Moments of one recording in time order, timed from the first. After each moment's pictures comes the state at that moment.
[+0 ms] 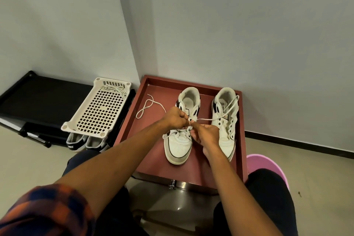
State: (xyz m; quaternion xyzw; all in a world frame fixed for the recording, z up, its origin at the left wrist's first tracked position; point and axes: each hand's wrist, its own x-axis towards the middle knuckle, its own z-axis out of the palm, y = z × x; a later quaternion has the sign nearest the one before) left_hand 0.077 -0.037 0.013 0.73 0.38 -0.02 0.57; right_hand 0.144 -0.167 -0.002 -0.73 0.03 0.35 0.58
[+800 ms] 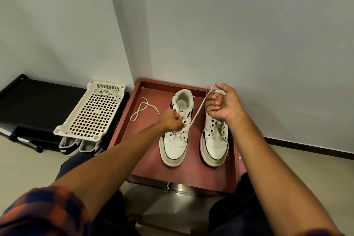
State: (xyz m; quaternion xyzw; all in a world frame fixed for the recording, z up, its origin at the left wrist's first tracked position) left_hand 0.081 -0.041 0.012 0.74 0.40 -0.02 0.55; right_hand 0.253 -0.154 0.088 -0.46 0.07 0.59 0.66
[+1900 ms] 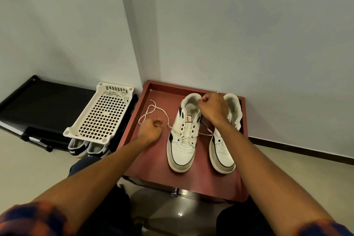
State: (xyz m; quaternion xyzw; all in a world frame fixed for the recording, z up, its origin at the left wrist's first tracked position) left_hand 0.005 0.008 -0.036 0.75 0.48 0.09 0.44; right_hand 0.208 -0.107 0.058 -0.90 -0.29 0.11 0.30
